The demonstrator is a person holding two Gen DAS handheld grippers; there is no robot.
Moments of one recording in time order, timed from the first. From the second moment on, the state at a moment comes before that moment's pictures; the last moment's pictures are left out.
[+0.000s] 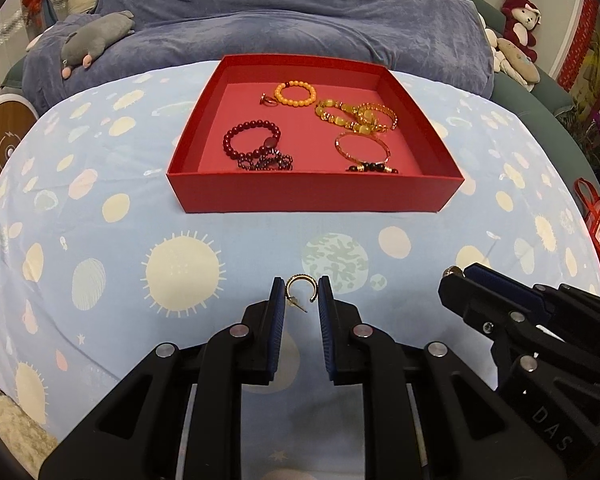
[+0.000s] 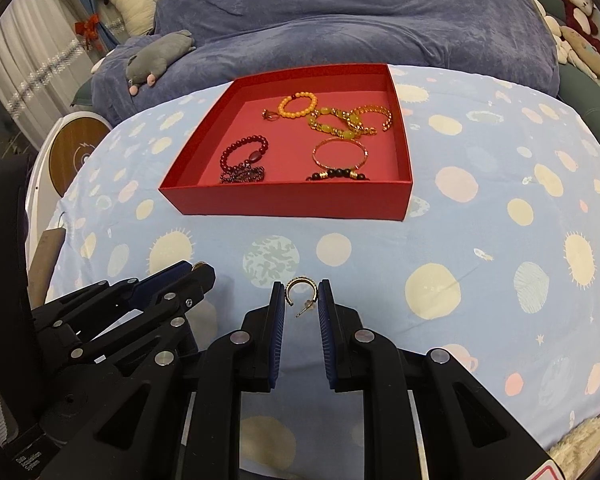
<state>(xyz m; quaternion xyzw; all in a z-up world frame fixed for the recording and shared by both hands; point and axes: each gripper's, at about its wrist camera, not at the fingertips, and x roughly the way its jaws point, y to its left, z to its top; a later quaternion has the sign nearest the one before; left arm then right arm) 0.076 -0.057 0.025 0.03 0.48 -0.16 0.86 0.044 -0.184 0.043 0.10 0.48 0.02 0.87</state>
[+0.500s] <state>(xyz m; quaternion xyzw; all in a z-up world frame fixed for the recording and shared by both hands) 0.111 -0.057 0.086 0.02 0.43 -0.17 0.89 0.075 -0.183 0.093 0.09 0.43 0.03 0.90</state>
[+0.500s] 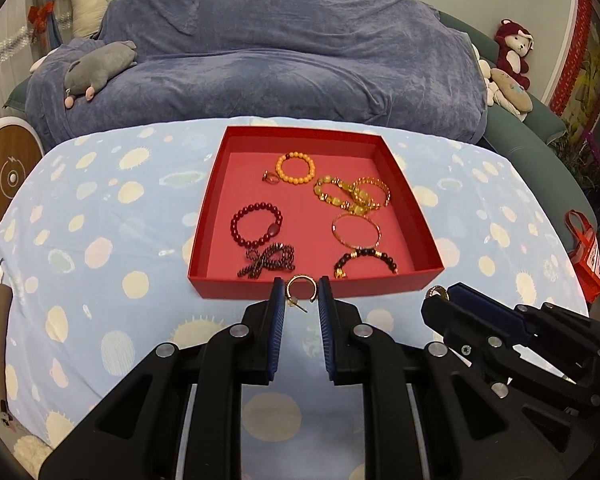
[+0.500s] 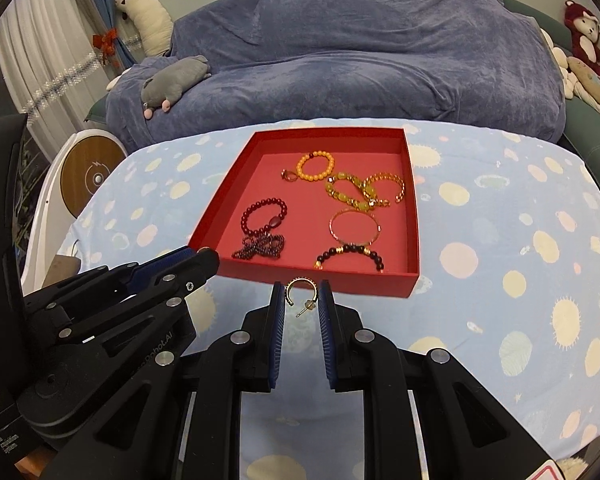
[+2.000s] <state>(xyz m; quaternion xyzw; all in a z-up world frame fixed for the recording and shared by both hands) 0.277 -0.088 0.027 0.05 0.46 -0.12 0.88 0.234 -0.205 0.036 0.05 0.46 0.00 0.89</state>
